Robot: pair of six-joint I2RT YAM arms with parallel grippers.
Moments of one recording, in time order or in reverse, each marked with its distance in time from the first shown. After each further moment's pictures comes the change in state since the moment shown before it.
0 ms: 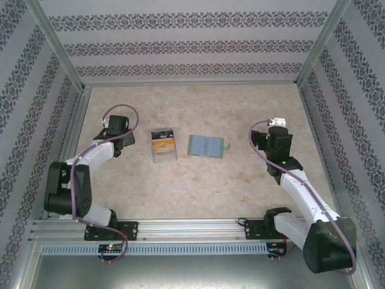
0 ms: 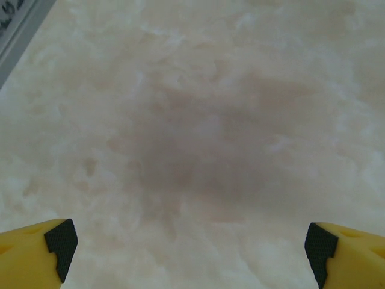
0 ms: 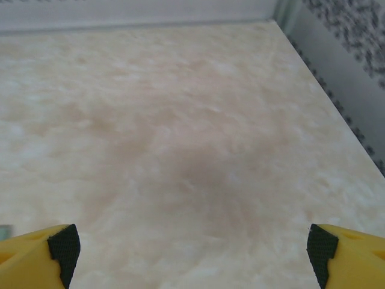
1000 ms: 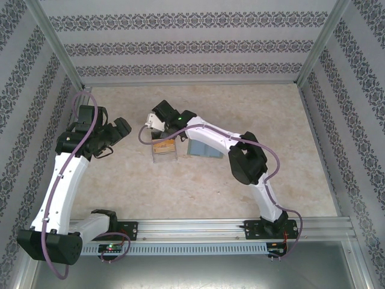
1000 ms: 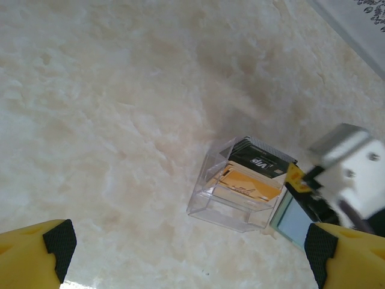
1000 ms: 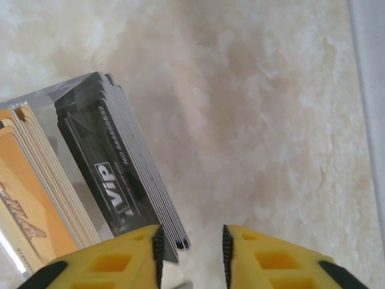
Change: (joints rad) left arm 0.000 -0.448 0.395 -0.814 0.427 -0.372; right arm 0.734 1.159 1.366 -0.577 -0.061 -0.692
